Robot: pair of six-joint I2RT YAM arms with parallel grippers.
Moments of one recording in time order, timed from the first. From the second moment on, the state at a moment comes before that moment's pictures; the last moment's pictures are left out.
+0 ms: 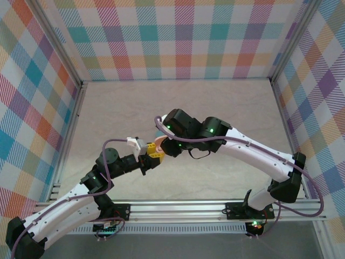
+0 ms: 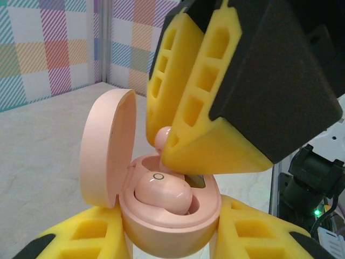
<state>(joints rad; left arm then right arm) -0.76 0.61 0.39 0.18 0.36 -0.14 1.12 1.52 1.66 -1.07 0.04 0.30</state>
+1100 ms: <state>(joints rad) -0.76 0.61 0.39 0.21 0.36 -0.14 1.10 1.55 1.75 -1.16 0.02 0.28</state>
